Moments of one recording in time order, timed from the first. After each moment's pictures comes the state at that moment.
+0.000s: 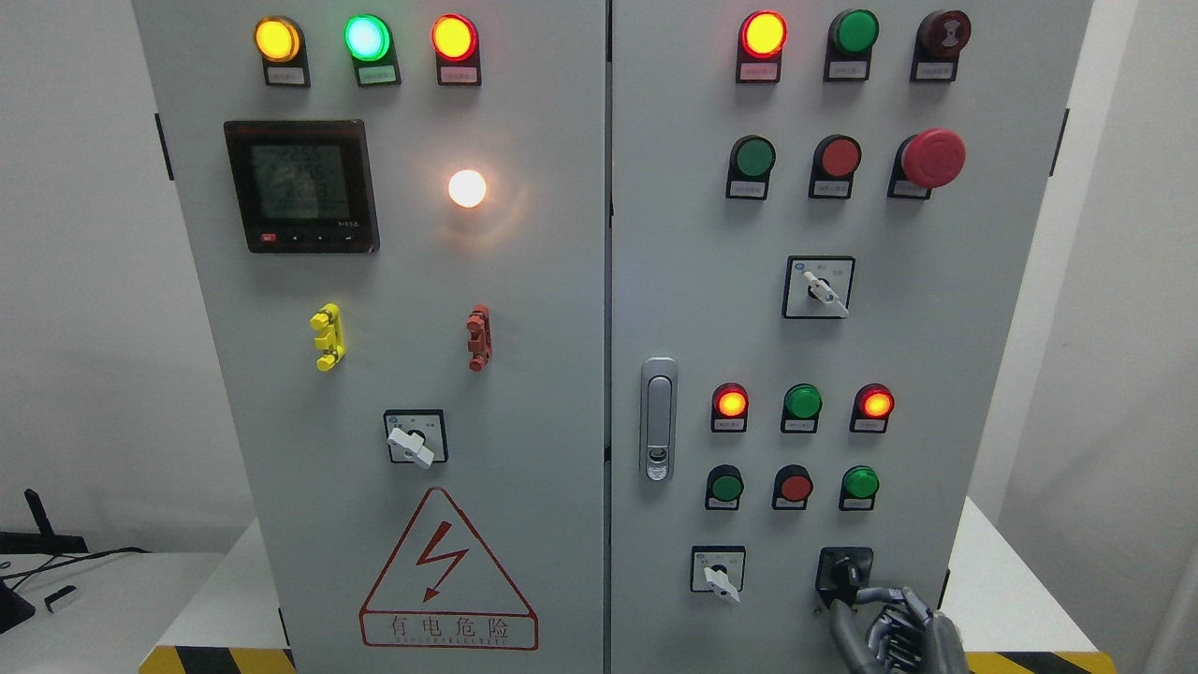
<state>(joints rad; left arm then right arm) -0.04 -0.09 0.10 0.08 0.00 -0.16 0.06 -0.17 0.04 -0.02 -1.67 0.14 0.11 -0.15</state>
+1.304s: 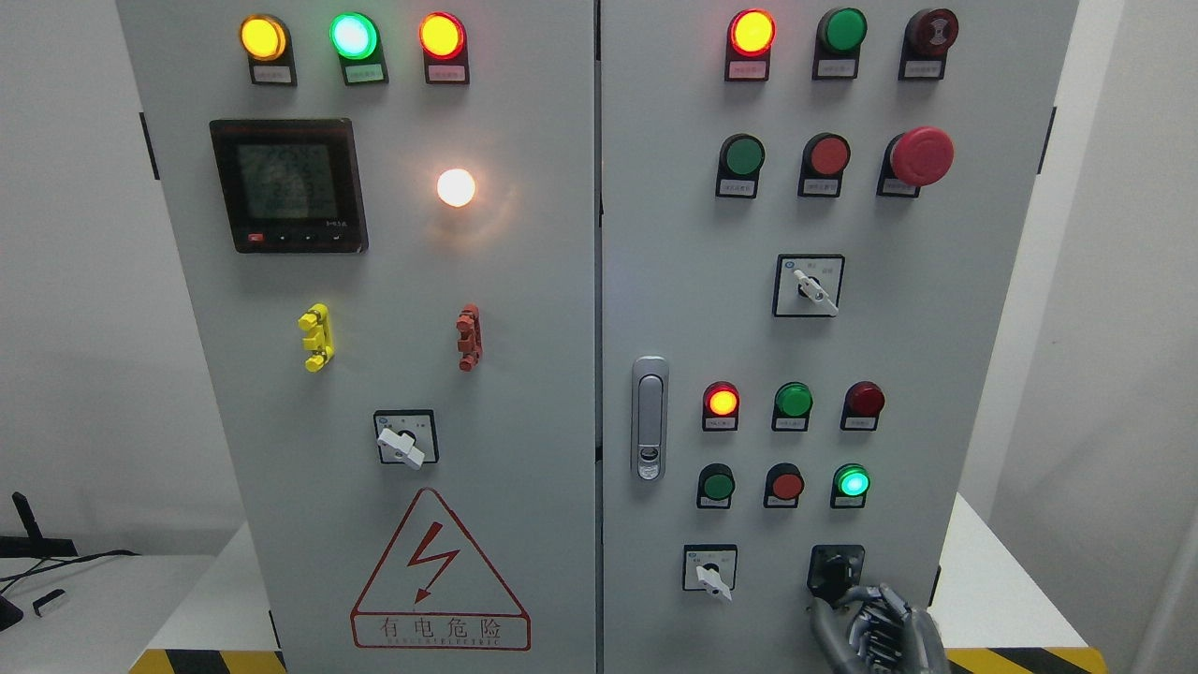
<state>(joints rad) -0.04 -0.09 0.10 0.08 0.00 -0.16 0.06 -0.18 0.04 0.00 -1.67 0.14 0.12 -0.13</state>
